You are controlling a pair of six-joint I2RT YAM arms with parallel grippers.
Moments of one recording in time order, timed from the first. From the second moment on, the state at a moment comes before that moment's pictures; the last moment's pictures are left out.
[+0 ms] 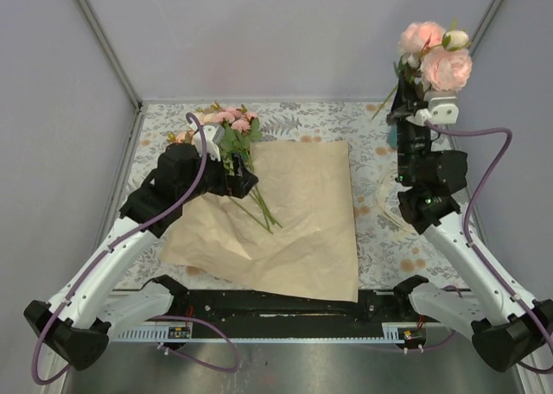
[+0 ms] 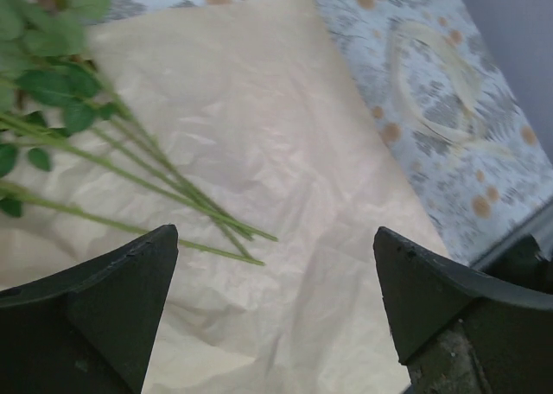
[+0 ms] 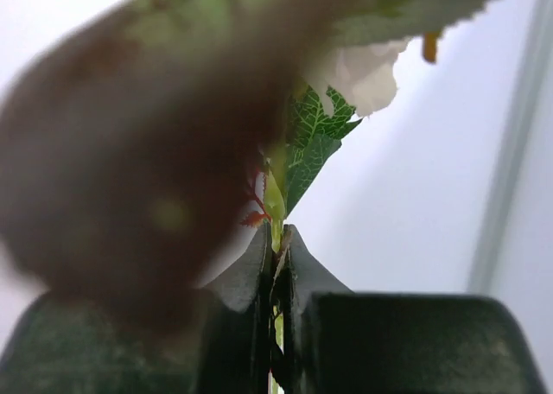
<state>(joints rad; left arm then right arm) -0.53 0.97 1.06 -0.50 0.21 -0.34 0.50 0.98 0.98 0.63 0.35 -0.26</state>
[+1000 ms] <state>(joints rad) -0.53 0.86 1.00 -0.57 -0.27 -0.37 -0.03 1.63 1.49 0.53 0.11 -0.21</state>
